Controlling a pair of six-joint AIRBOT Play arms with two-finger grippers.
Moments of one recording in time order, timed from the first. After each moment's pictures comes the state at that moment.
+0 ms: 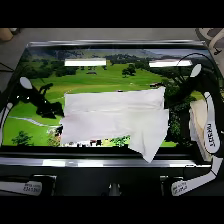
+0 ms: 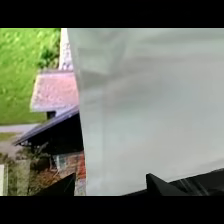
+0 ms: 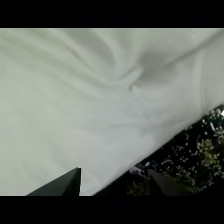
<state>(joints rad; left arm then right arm) 0.08 -1.53 1.27 1.27 -1.52 -1.50 -0.15 -1.70 1.60 -1.37 1.57 0.95</state>
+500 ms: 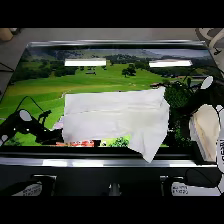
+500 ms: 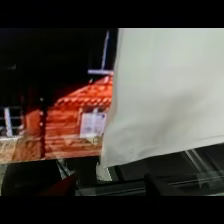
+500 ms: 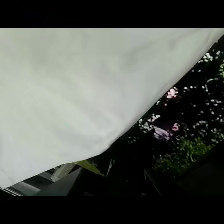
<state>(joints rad) 0.11 -1.25 0.71 1.24 -1.29 -1.48 -0.22 -1.51 1.33 -1.37 1.56 0.95</state>
